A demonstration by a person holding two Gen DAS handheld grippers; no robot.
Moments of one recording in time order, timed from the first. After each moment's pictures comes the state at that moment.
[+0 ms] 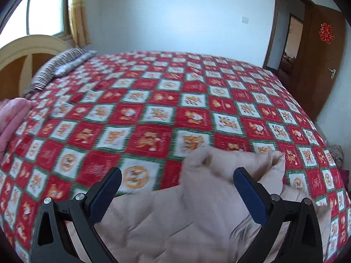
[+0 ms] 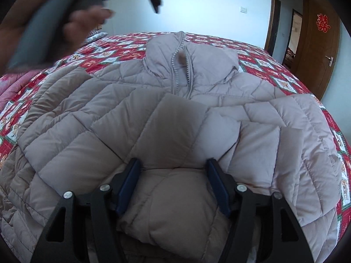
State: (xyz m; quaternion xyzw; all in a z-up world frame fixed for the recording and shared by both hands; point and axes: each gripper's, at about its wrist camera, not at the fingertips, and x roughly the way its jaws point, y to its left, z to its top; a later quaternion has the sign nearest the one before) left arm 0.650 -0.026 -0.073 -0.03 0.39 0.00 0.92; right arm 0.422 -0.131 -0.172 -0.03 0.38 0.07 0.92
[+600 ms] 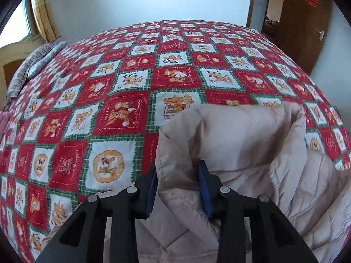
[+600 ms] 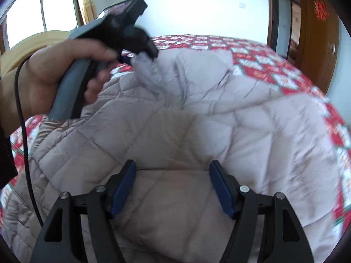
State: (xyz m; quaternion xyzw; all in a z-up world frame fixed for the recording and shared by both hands) left arm 0.669 -0.036 -0.138 0.04 0.46 -0.06 0.89; right arm 0.424 -0.157 -0.146 0.00 0.38 0.09 0.92
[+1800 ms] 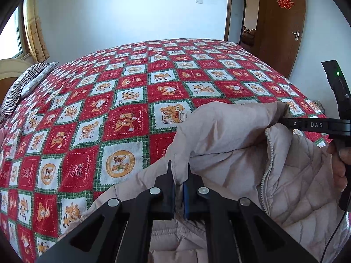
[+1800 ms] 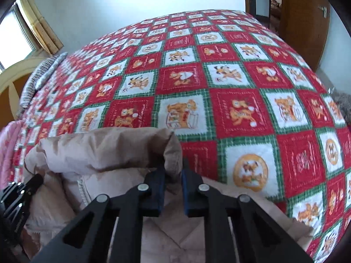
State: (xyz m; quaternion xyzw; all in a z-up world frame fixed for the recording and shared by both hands) left arm 0.620 -0.010 -0.112 0.05 0.40 -0.12 0.91; right arm 0.638 -0.271 -0.117 0.12 0.48 0.05 0.87
